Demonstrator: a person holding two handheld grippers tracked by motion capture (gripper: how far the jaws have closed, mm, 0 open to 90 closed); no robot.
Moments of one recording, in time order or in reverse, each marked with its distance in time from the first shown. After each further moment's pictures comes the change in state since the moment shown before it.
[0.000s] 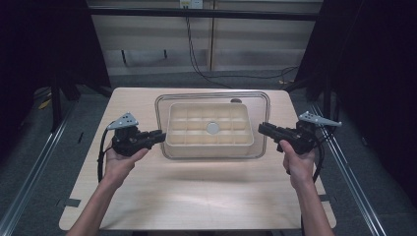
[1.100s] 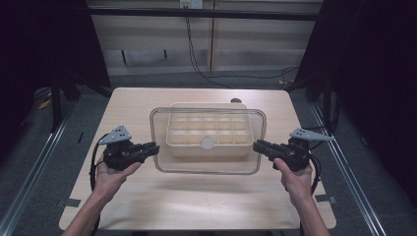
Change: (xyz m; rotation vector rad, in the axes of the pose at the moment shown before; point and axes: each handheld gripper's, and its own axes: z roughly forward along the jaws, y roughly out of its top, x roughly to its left) left arm -0.013 -0.025 -0.024 0.044 0.011 0.022; right arm 0.025 -0.032 -0.006 0.104 -0.006 -0.028
